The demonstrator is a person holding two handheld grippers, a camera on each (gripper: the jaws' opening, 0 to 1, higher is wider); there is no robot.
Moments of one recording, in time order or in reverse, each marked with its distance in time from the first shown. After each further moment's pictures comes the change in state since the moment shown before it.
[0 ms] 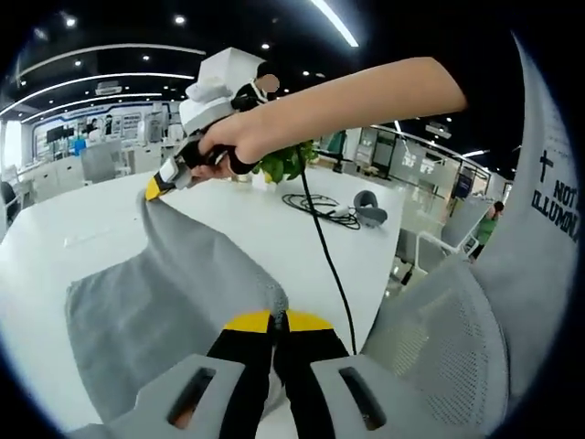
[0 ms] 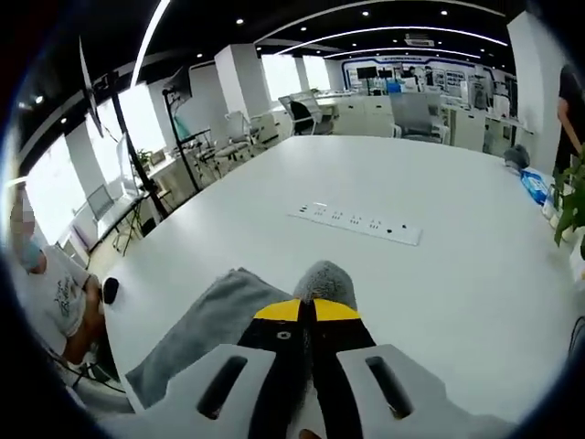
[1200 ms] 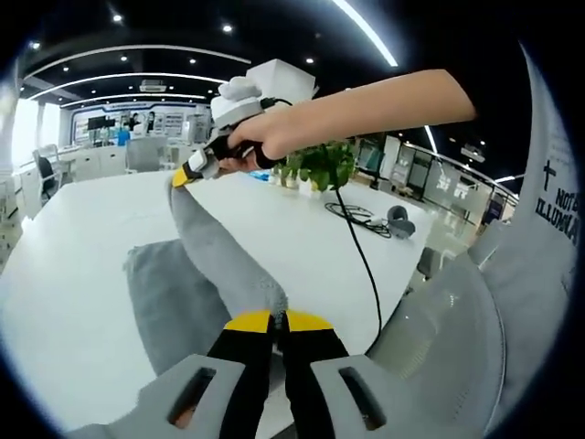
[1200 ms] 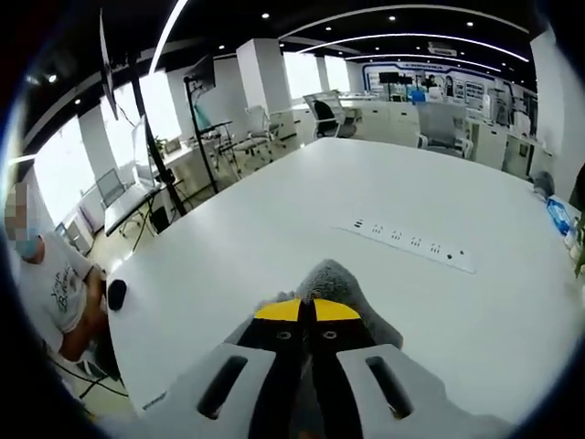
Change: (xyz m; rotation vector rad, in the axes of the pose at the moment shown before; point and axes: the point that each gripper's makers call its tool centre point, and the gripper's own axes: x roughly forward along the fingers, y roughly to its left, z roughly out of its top) left arm -0.083 0.054 -0.040 -0.101 -0.038 0.155; right arm 0.061 0.098 0.019 -0.115 0.023 0.036
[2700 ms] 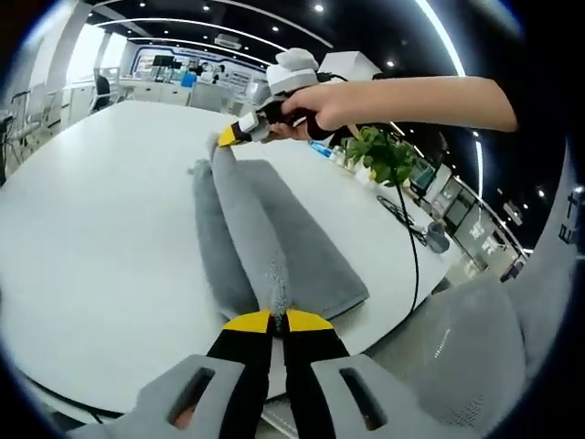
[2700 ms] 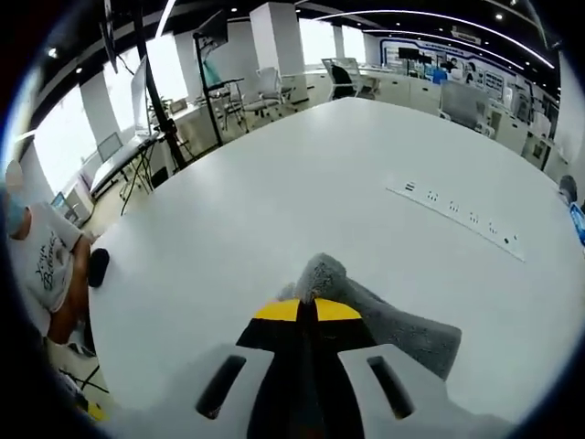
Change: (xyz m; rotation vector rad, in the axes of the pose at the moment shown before) left arm -0.026 0.061 -0.088 -0.319 0.112 0.136; right arm 0.082 0.045 -0.047 -0.084 0.165 0.020
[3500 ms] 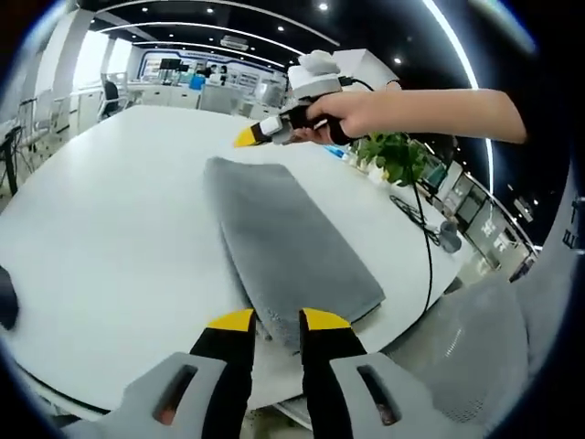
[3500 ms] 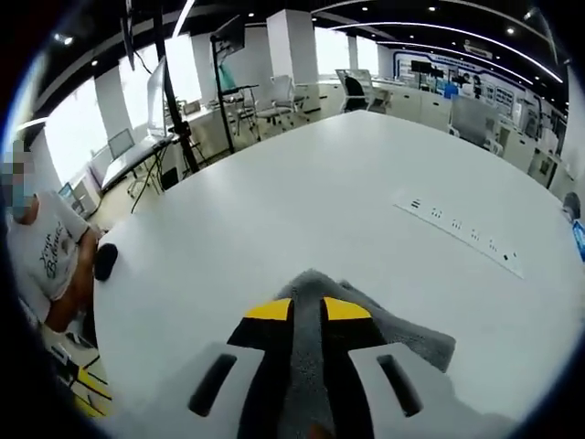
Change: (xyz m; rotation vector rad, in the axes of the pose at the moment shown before) left arm -0.009 0.022 0.013 0.017 -0.006 0.069; right arm -0.014 0.004 0.007 -0.045 -0.053 0.027
